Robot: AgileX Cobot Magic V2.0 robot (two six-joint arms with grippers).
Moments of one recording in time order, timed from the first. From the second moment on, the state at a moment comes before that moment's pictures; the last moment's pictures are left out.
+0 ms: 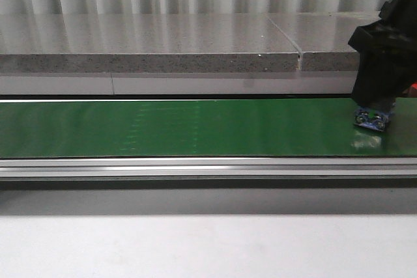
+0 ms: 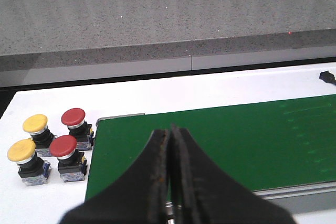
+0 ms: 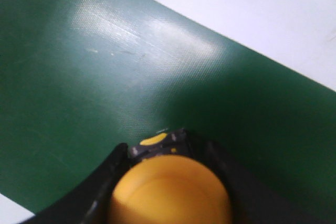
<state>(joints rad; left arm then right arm) -0.13 0.40 -0.54 0.00 0.51 -0.01 0.08 1.63 -1.14 0.32 0.76 -0.46</state>
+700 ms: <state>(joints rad) -0.13 0.40 -0.54 0.00 0.51 -0.01 -0.39 1.24 -0.91 0.13 0.88 -0.16</state>
